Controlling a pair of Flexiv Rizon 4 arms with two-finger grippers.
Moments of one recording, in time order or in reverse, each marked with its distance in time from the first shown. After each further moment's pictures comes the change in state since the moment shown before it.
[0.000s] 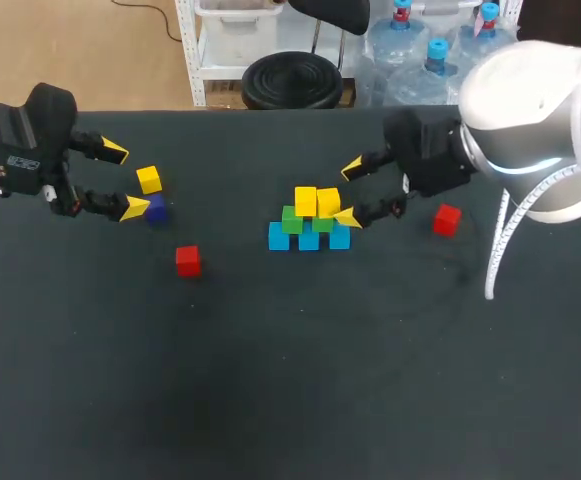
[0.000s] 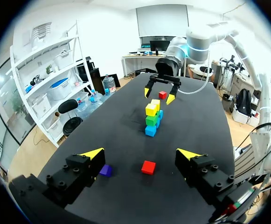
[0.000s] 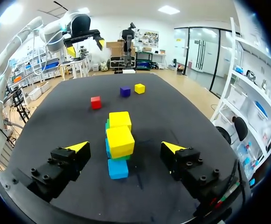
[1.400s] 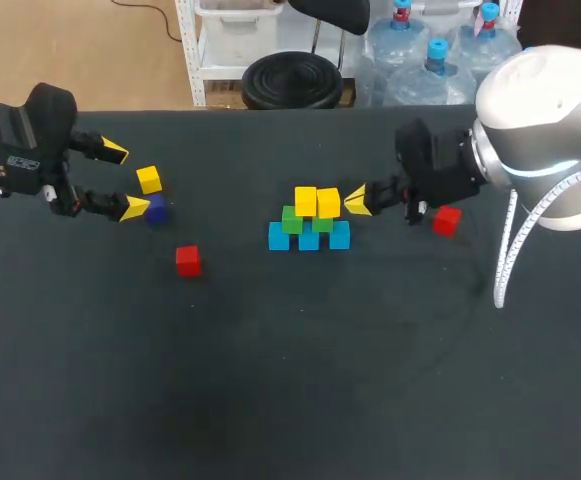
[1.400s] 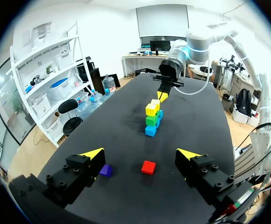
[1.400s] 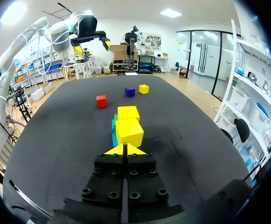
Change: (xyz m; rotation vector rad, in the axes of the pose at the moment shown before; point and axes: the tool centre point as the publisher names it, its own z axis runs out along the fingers) left arm 0.000 0.000 0.000 0.000 0.000 0.000; right arm 0.010 0.012 -0.001 -0.029 -0.034 -0.016
